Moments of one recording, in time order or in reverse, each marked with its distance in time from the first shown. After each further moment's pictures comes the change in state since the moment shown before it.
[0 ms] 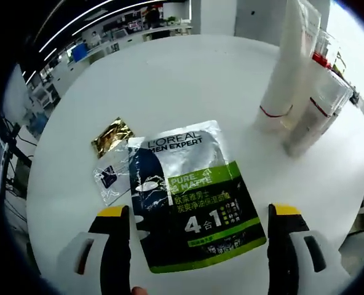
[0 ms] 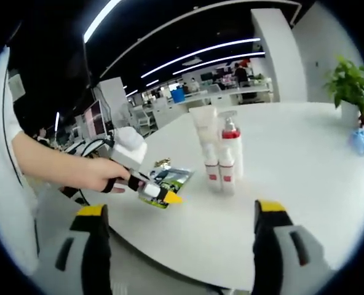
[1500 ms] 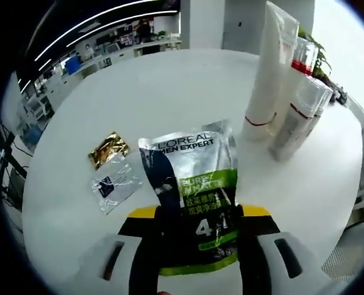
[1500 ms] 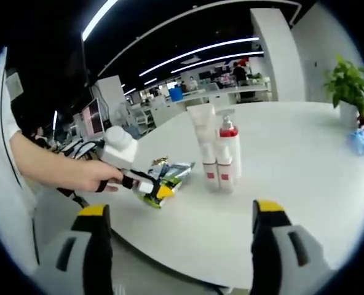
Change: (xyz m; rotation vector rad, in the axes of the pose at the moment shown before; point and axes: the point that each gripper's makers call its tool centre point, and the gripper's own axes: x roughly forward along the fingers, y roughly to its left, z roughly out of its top) left arm -0.005 -0.006 0.009 0.028 -0.107 -0.084; right arm 0.000 0.002 -0.004 -0.005 0.013 -0.015
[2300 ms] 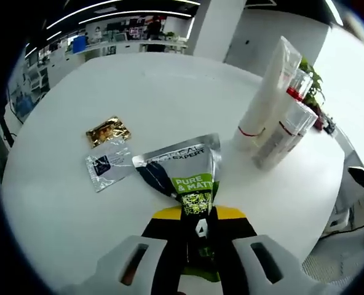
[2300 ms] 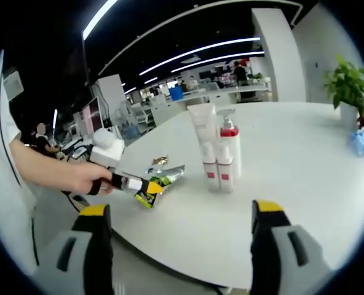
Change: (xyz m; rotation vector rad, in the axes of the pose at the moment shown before) left arm -0.028 -0.005 -0.007 -0.168 -0.061 -0.131; right arm 0.000 0.000 0.001 -0.007 0.004 0.001
